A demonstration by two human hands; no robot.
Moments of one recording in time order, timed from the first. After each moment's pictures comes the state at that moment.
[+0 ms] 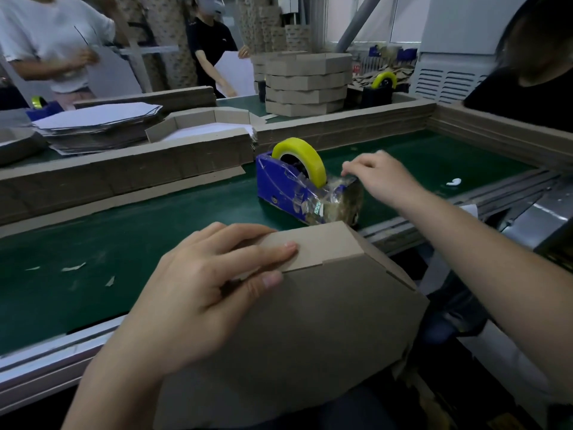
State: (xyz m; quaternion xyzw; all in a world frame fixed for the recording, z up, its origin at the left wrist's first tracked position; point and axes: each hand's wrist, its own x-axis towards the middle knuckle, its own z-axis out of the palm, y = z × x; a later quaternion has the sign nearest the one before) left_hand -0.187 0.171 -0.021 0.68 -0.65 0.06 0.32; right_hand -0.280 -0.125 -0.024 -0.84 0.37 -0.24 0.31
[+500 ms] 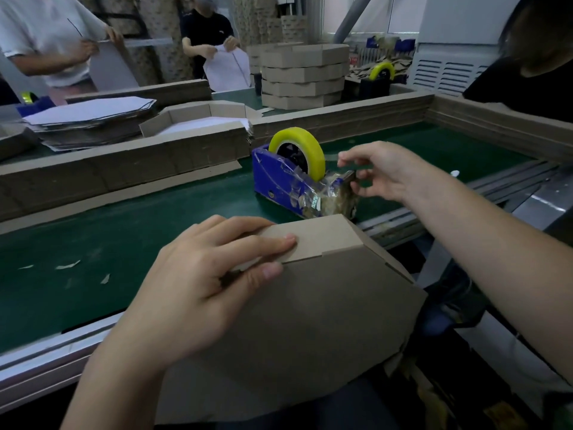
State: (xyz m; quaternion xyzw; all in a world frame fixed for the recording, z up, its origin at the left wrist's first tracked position) left_hand -0.186 0.165 -0.022 0.69 -0.65 0.06 0.32; right_hand -0.275 -0.132 -0.016 -0.63 0.36 -0.23 0.65
